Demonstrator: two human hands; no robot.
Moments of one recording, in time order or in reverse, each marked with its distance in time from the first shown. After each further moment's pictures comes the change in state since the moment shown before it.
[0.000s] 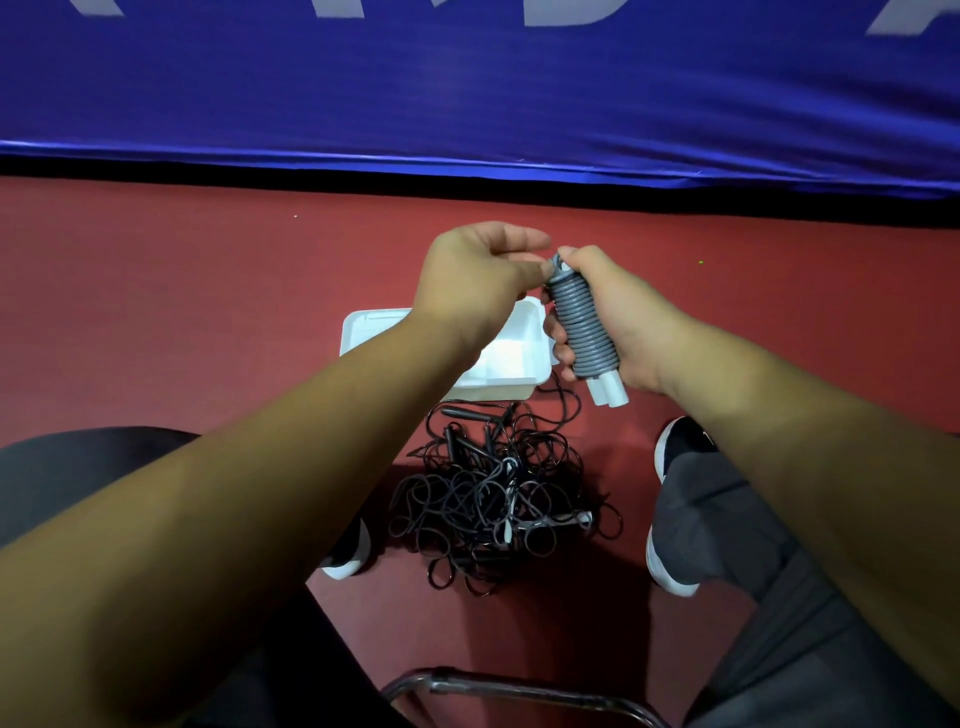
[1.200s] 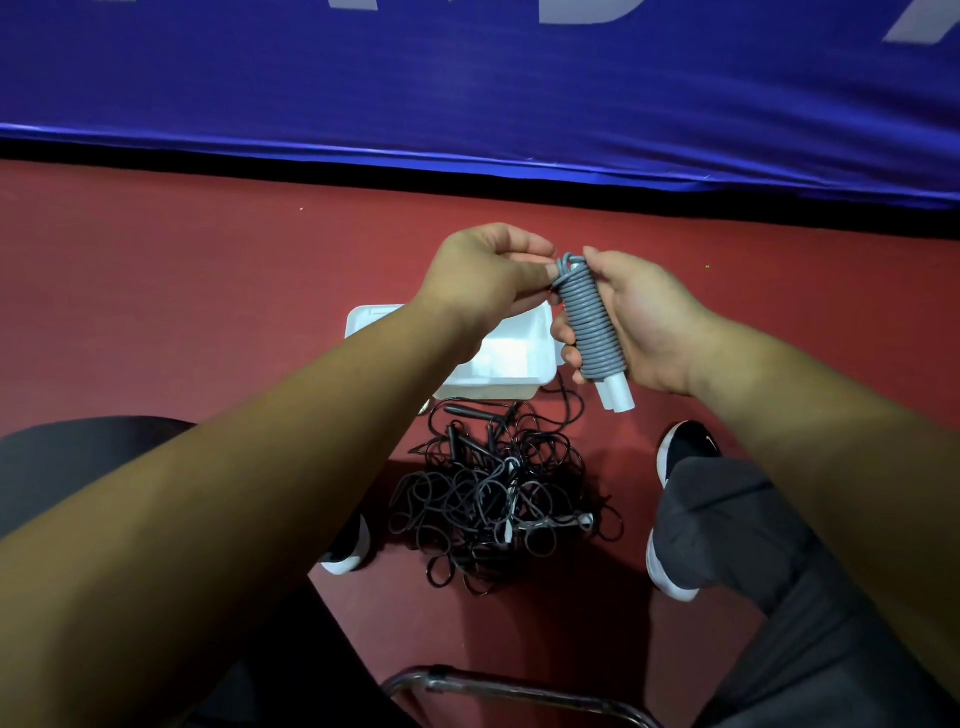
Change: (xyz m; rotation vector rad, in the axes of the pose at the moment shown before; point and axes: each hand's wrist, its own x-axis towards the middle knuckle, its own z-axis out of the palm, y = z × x) left_hand 0.008 -0.005 -0.008 -0.215 -0.106 -0.140; right_hand -0.006 -0.003 -0.005 0.008 -0.090 -0.003
